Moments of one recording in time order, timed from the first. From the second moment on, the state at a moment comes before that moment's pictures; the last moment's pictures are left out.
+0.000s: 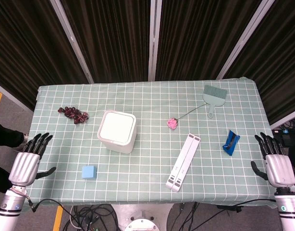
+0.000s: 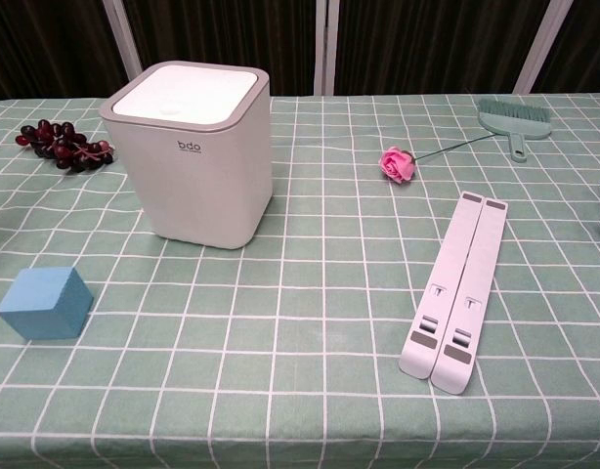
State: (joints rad) left arm -0.16 -1.23 -0.04 -1.61 1.60 1.50 0.09; right arm 0.12 -1.17 0.07 -1.51 -1.49 1.43 0.03
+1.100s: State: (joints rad) left arm -0.56 -1.35 -0.11 -1.72 1.52 1.02 0.39; right arm 0.12 -1.20 0.07 -1.43 -1.47 1.42 0.09
